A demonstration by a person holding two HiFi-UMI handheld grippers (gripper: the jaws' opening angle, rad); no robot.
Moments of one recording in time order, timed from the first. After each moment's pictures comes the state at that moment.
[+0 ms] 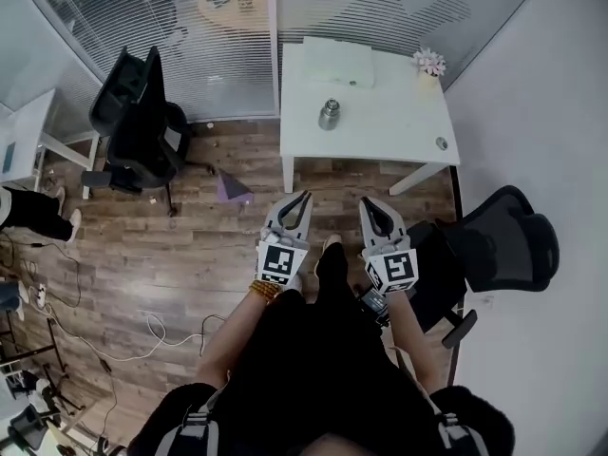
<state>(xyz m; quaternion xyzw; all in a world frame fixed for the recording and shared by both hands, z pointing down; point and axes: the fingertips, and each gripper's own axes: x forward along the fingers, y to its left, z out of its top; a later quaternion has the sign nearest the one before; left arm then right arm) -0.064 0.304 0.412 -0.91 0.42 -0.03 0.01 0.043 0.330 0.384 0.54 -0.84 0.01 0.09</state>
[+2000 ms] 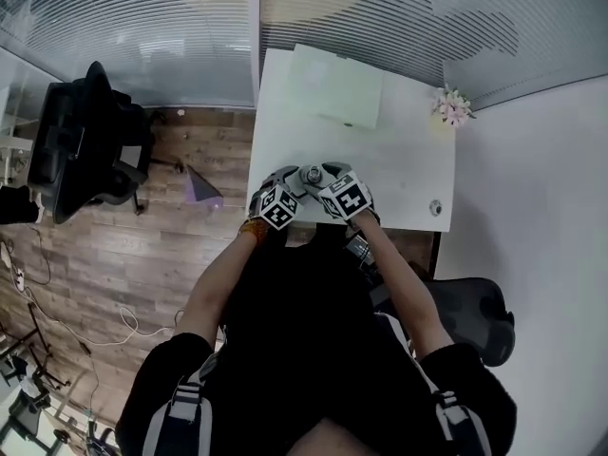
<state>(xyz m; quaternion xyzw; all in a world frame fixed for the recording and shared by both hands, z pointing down) 0.075 -0.040 0.704 -0.91 0.23 -0.31 -0.12 0.065 -0.053 0.628 0.28 -0.82 0.24 0.43</state>
